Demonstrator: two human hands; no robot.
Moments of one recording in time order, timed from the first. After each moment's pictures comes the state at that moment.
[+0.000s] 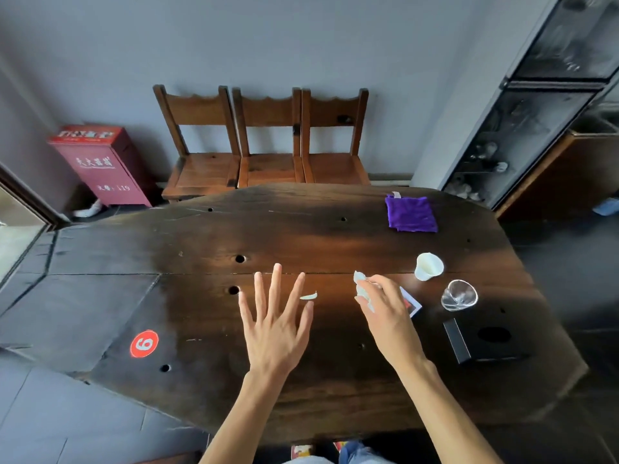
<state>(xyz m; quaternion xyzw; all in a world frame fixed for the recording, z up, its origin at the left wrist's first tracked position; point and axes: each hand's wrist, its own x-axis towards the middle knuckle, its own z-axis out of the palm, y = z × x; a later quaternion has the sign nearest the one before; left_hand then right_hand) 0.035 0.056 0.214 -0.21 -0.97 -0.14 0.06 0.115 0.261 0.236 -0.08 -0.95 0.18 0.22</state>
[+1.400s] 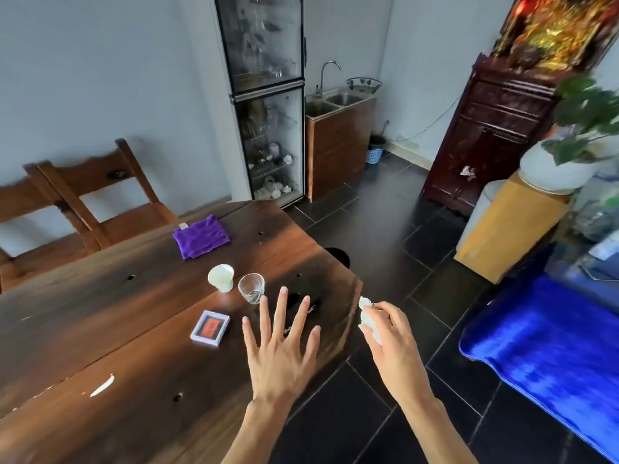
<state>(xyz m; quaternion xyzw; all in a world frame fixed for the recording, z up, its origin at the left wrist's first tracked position) 0.327 0.378 0.234 -0.51 -0.85 -0.16 -0.01 0.512 0.474 0.244 -0.41 -0.83 0.16 0.33</state>
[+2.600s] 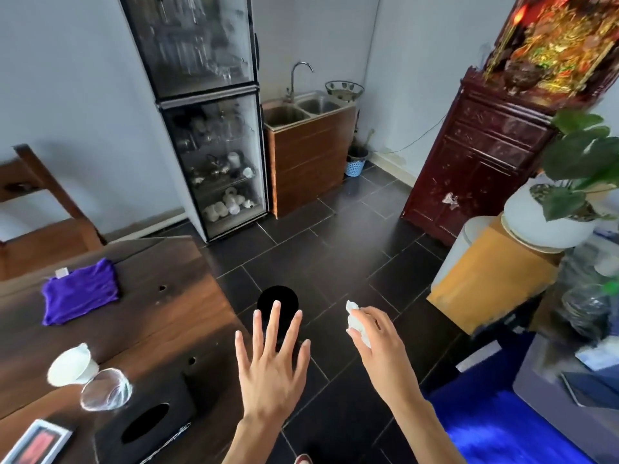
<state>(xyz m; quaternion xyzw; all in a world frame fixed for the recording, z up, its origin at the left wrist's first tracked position) 0.438 0.774 0.220 -0.49 -0.86 -0.16 -0.02 0.607 0.892 0.244 -0.41 -0.85 0.21 0.26</state>
